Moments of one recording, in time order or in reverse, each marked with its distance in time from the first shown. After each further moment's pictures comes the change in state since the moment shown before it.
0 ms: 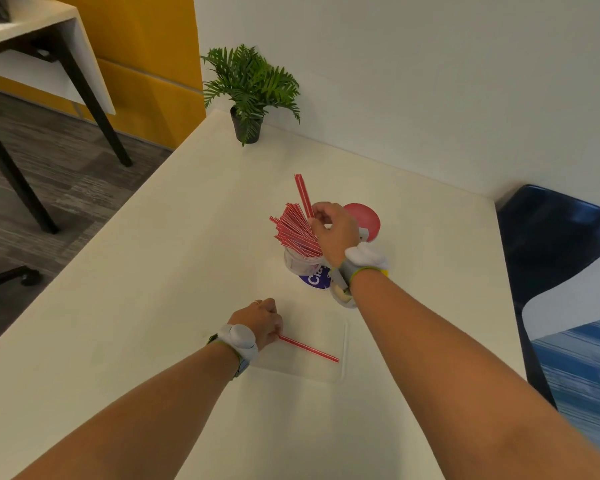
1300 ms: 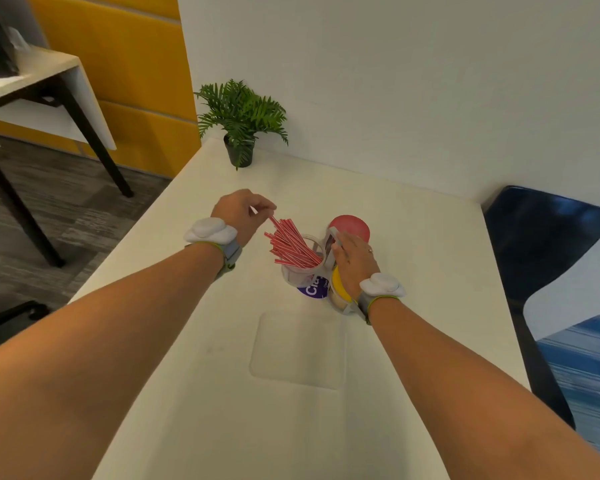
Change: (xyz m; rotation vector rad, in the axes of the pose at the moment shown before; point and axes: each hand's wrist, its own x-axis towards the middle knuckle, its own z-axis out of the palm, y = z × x) left_hand 0.021 -0.005 -0.178 -0.401 0.773 -0.049; right_hand -0.031 0.044 -0.033 -0.280 -0.134 0.134
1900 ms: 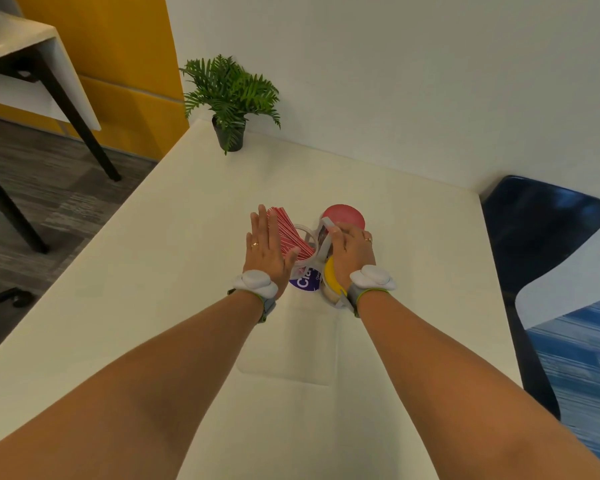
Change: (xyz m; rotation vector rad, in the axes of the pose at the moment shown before) left_hand -0.058 -0.004 0.105 0.057 -0.126 -0.038; right_hand 0.009 0.005 0.006 0.165 0.148 0.102
